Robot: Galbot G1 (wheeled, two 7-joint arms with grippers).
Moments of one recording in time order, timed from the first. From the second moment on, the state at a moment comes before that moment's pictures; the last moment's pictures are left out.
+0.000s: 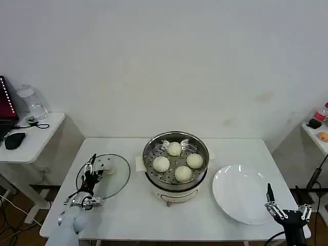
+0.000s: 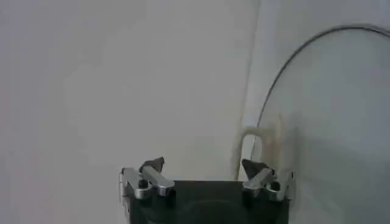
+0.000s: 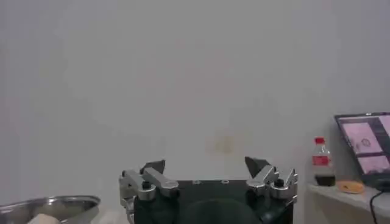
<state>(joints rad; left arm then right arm) 0.95 -1.18 -0.43 -1.08 1.08 -0.19 -0.40 -1.89 1.28 0.82 2.09 0.50 0.50 -0.01</state>
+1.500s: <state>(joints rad) 1.05 -1.08 -0.51 -1.24 1.05 -0.23 -0.36 -1.90 1.27 0.79 2.13 0.49 0.52 -0.01</state>
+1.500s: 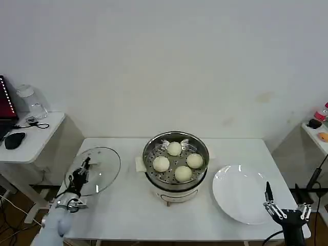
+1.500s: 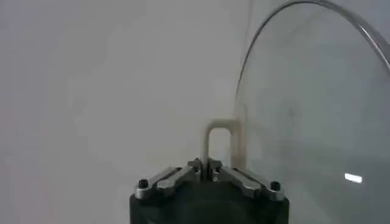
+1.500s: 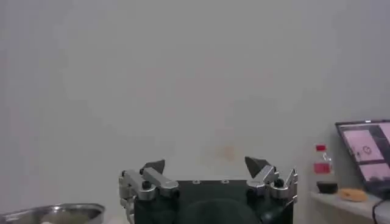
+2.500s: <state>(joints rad) 1.05 -0.70 -0.31 -1.92 0.75 0.28 -0.06 -1.86 1.29 0.77 2.12 0.47 0.50 -0.01</state>
